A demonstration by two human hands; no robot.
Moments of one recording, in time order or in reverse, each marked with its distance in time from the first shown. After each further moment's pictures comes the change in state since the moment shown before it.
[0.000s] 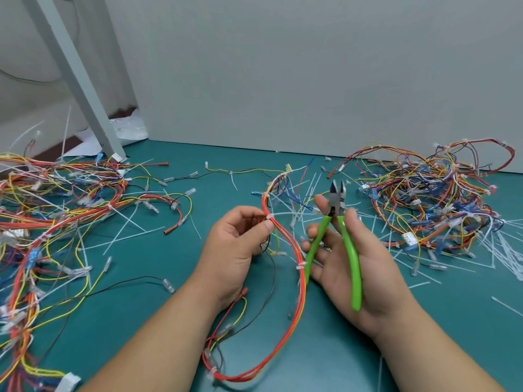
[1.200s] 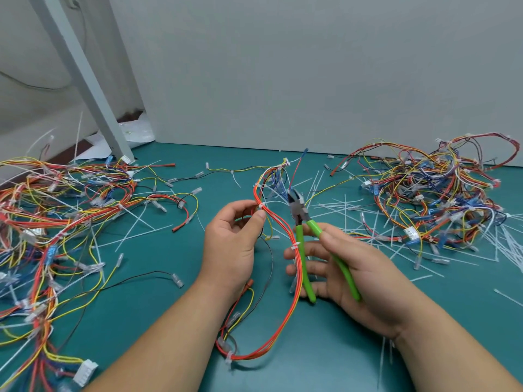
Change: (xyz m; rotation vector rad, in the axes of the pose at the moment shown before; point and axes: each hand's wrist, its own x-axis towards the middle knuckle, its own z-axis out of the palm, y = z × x) left_hand -0.001 -0.001 0.003 0.103 0.256 0.127; right_hand -0.014 -0.004 -0.003 -0.216 -0.115 0.203
